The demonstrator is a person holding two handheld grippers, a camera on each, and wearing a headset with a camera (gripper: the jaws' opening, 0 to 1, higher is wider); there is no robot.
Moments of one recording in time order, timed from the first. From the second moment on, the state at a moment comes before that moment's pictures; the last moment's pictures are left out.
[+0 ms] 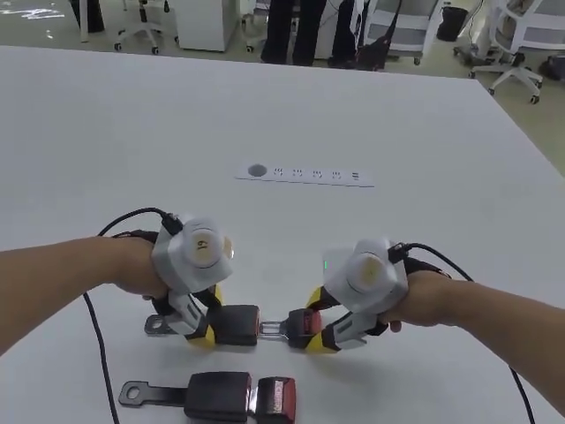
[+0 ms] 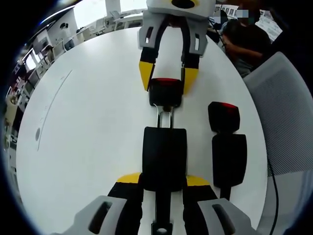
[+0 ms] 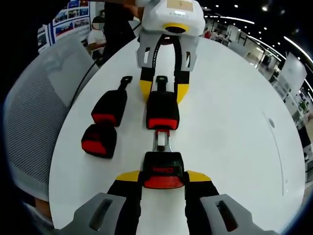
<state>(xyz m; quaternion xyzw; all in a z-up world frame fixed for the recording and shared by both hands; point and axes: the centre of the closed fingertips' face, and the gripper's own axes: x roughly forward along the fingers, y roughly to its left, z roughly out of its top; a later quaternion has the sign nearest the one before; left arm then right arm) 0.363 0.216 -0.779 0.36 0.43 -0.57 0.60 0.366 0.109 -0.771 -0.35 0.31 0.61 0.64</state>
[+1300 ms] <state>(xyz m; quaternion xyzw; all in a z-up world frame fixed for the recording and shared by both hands) 0.364 0.218 -0.780 0.36 0.42 -0.57 0.61 0.364 0.128 -0.774 -0.34 0.31 0.61 0.65</state>
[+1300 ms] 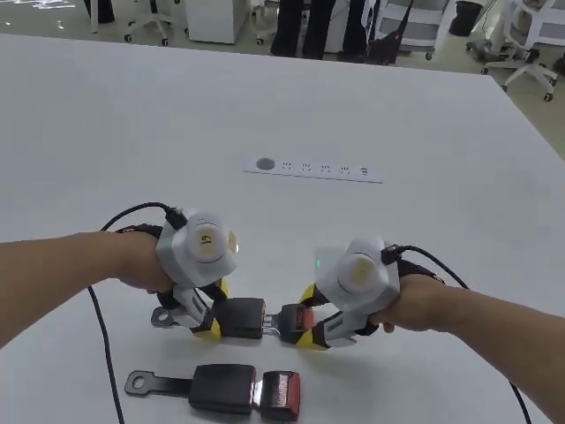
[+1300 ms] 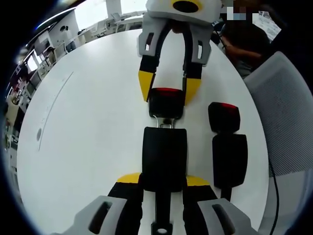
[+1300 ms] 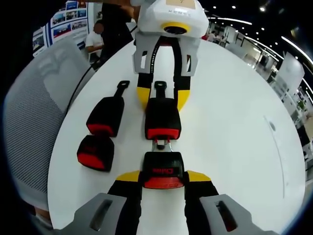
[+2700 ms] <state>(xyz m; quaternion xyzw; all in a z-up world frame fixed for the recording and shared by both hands) 0.365 0.216 -0.780 0.35 0.42 -0.57 0.61 0.365 0.141 -0.774 -0.35 0.32 0.60 0.64</state>
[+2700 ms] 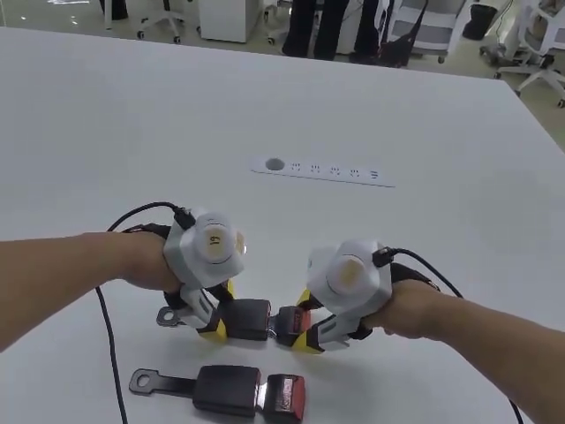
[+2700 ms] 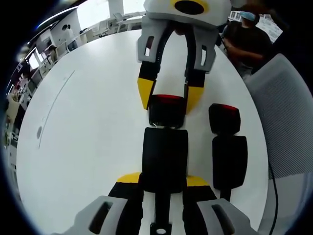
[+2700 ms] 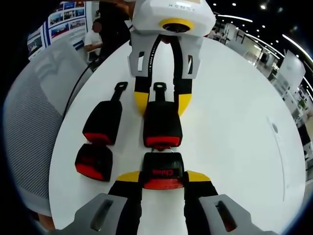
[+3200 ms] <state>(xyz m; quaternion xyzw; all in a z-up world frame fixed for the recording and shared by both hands) 0.362 0.213 -0.780 0.37 0.41 -0.58 0.60 0.364 0.144 -0.776 -0.36 0.32 0.60 0.64</state>
